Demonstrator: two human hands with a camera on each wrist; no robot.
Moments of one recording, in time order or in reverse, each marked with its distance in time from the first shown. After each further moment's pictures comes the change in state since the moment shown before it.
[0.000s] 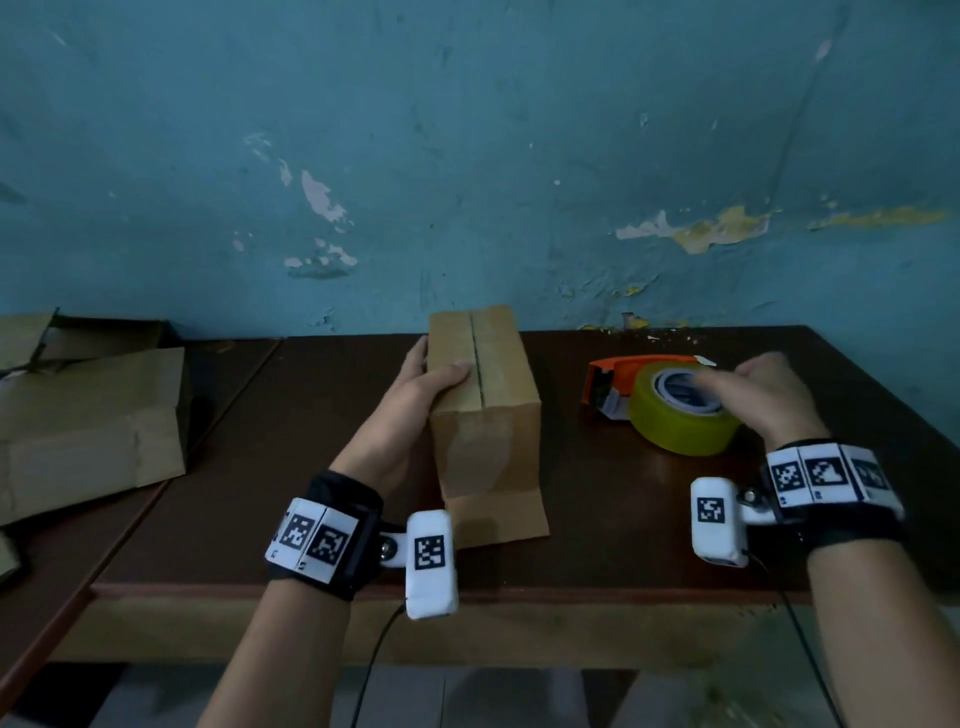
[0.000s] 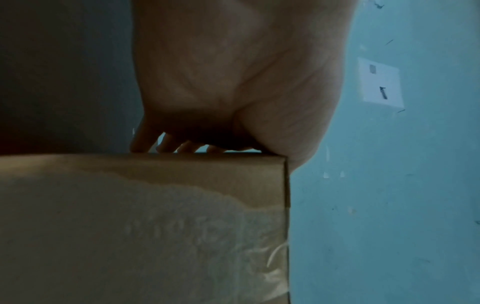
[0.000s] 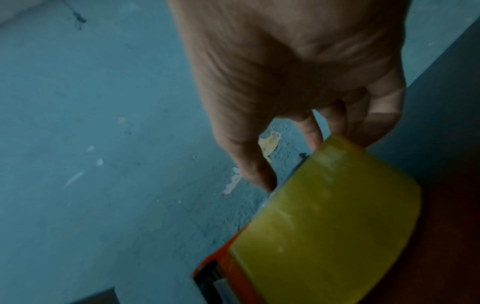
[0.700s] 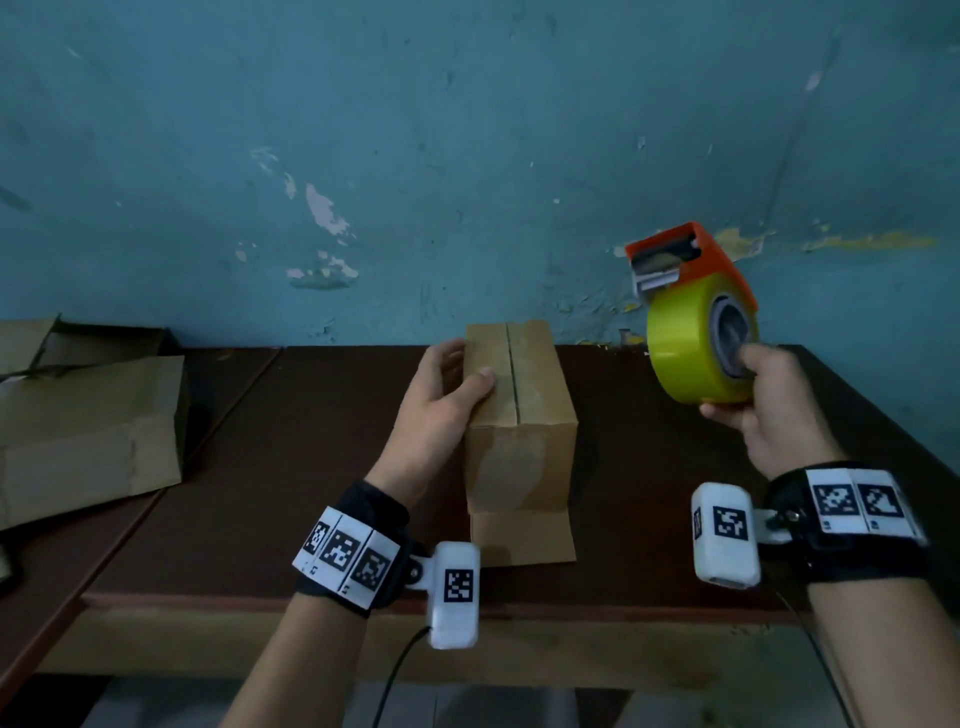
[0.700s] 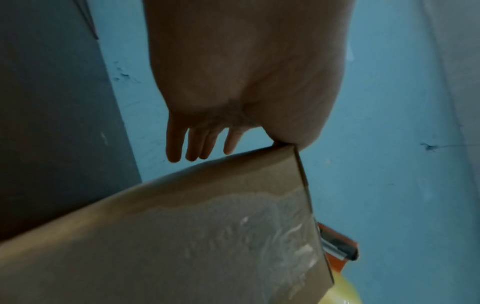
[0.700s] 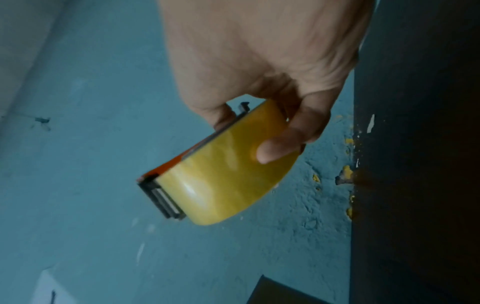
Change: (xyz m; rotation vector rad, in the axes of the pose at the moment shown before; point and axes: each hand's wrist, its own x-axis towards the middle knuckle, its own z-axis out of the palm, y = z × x) left_hand 0.001 -0.005 0.021 0.148 0.067 0.257; right_hand -0.036 -0.023 -0.013 0.907 -0.135 -0.145
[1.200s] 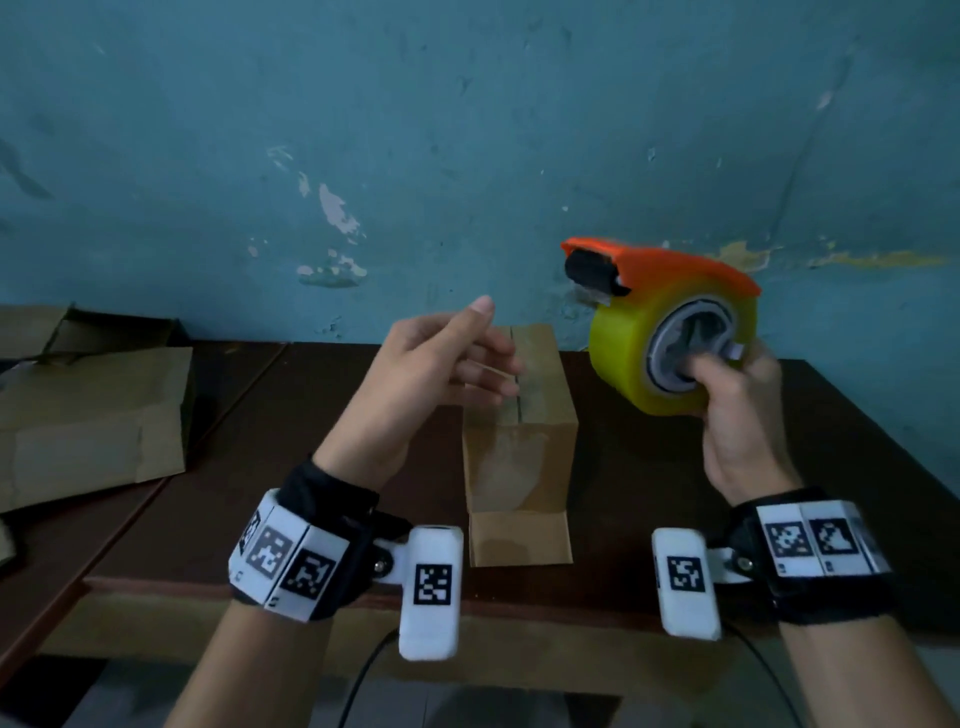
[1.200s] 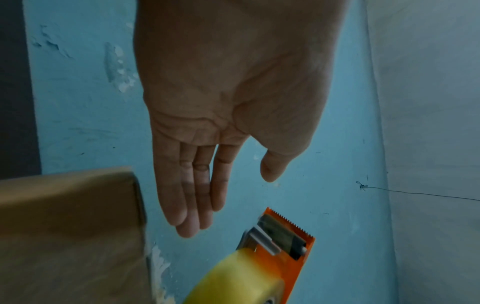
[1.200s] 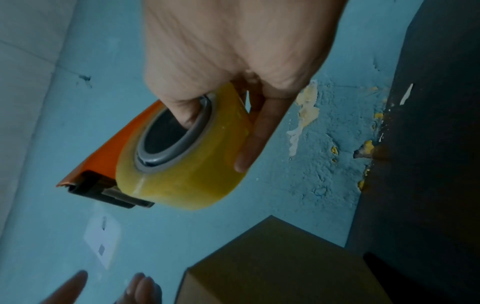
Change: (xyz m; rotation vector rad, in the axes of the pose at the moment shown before) left_hand -0.023 0.069 -0.012 -0.120 -0.142 0.040; right_hand -0.036 -0.001 0.027 0.076 -0.148 -0.431
